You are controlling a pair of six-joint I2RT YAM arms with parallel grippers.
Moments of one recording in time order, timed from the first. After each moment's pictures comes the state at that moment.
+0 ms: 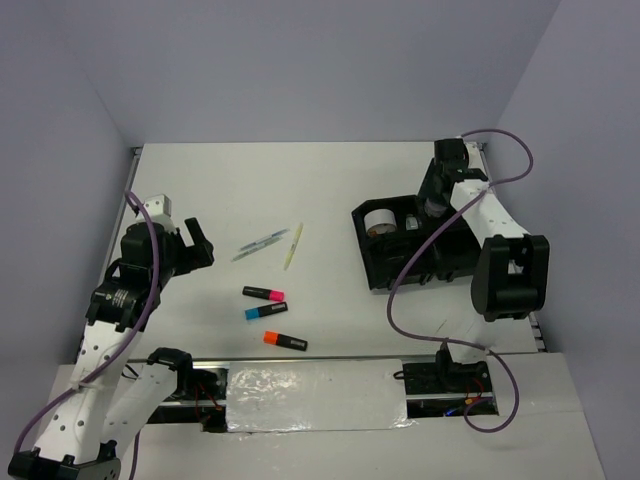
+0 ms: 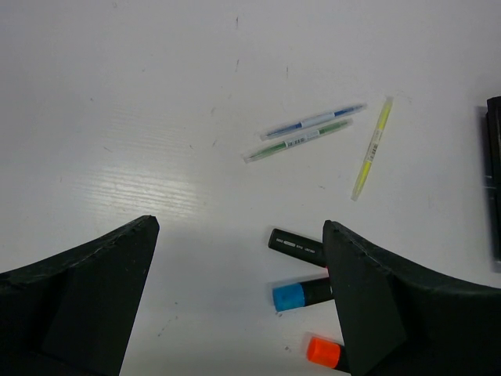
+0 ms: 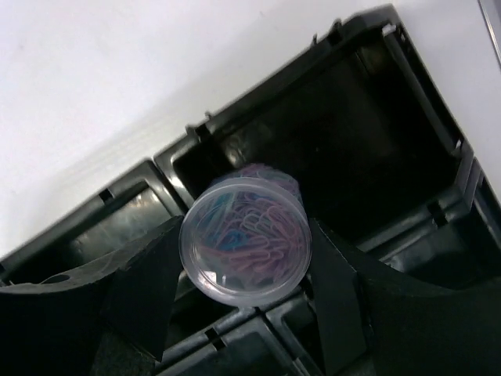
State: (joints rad) left arm -0.17 0.70 0.86 -0.71 -0.15 -0.38; right arm 0.03 1.67 1.32 -0.52 0.32 0.39
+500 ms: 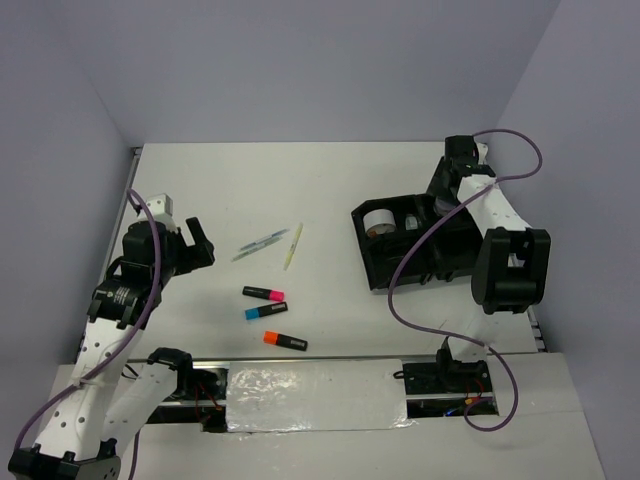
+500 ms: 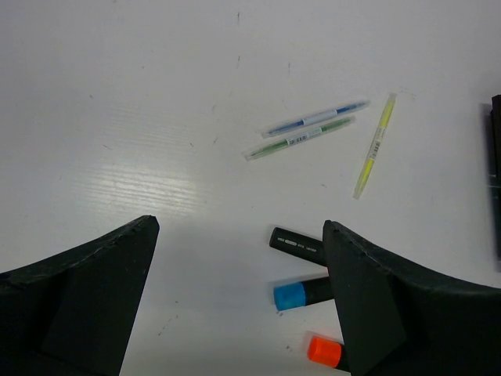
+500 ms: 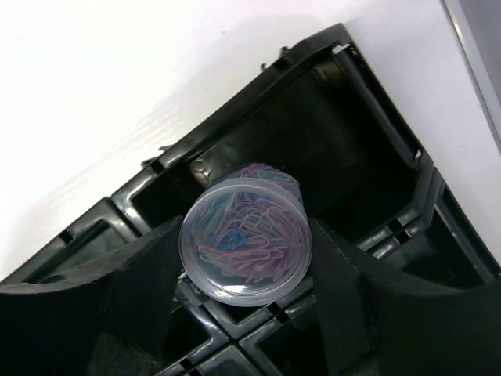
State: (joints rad) left arm -0.17 0.71 0.86 -0.71 -0.15 -0.38; right arm -0.03 1.74 1.39 -0.55 0.31 0.38
